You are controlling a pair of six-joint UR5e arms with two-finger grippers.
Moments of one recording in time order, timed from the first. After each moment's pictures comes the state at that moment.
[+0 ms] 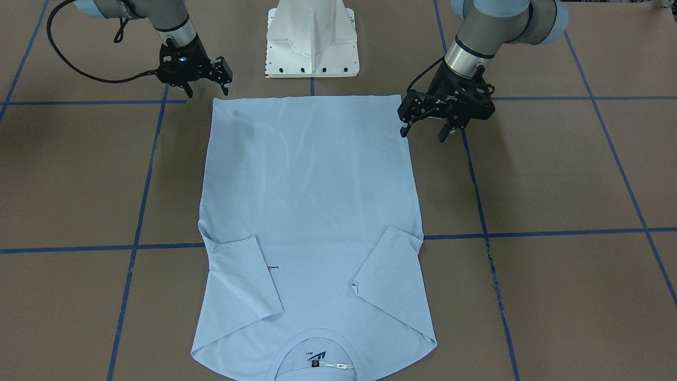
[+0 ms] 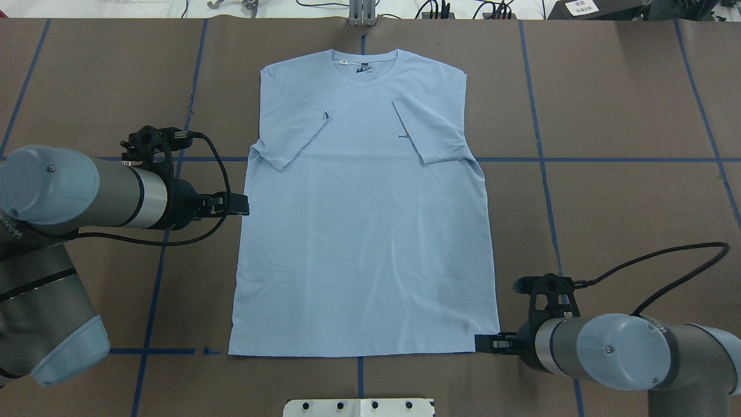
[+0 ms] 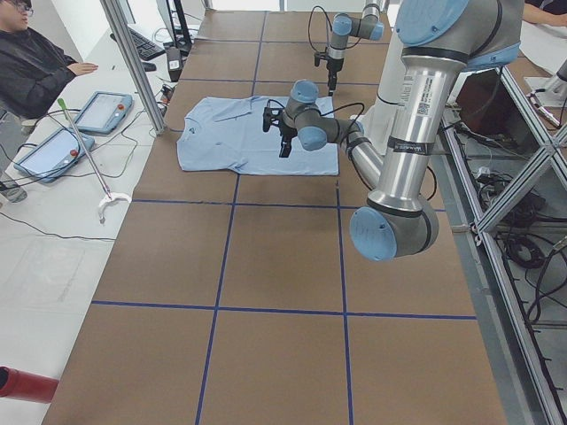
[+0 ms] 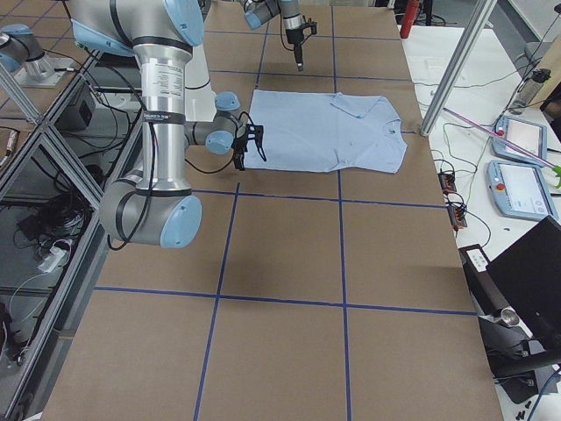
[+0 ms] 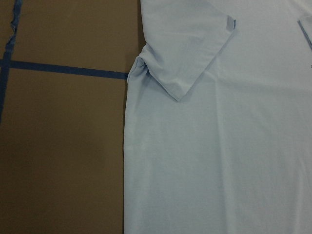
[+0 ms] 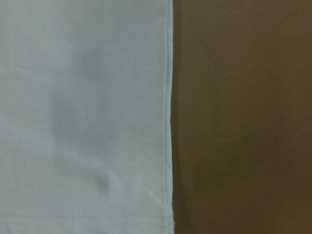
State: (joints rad) left arm -0.60 -1.81 -2.01 -1.96 -1.83 -1.28; right arm 0.17 -1.58 2.11 -1.23 1.62 1.47
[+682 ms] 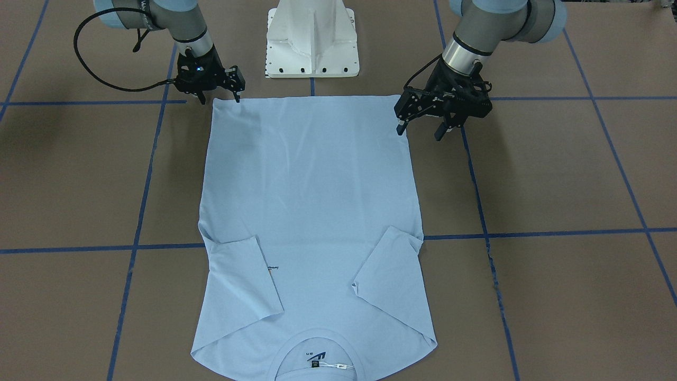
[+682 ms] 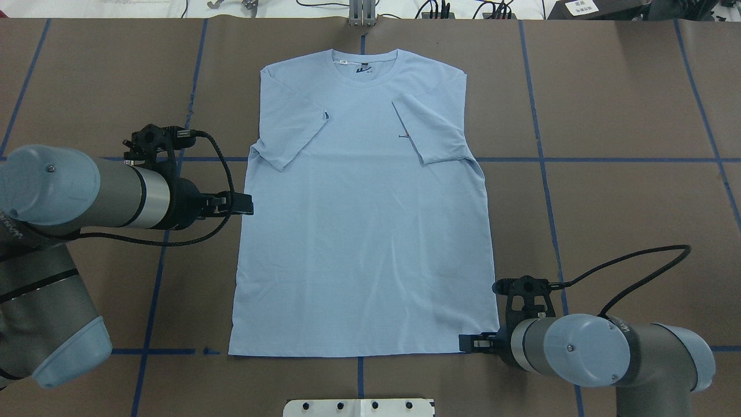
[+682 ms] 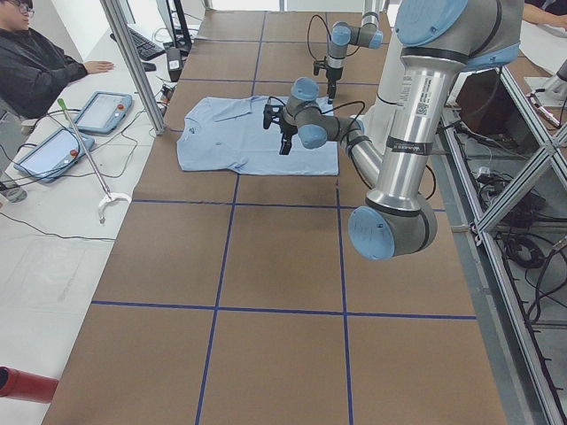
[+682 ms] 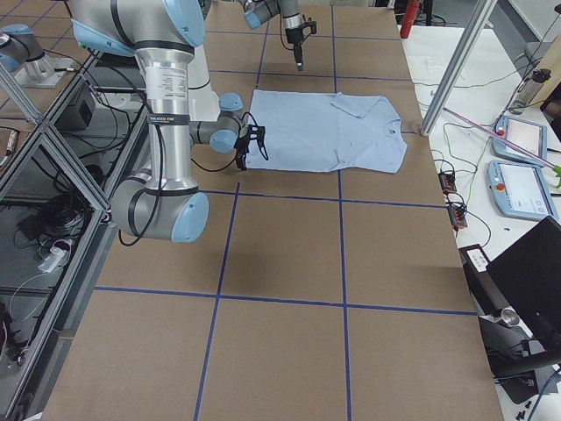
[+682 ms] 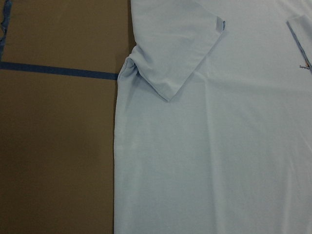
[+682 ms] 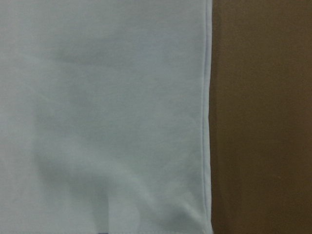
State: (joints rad) left arm -0.60 -1.82 -2.02 -1.96 -1.83 -1.28; right arm 0.17 -1.51 2.04 -1.26 1.62 1.47
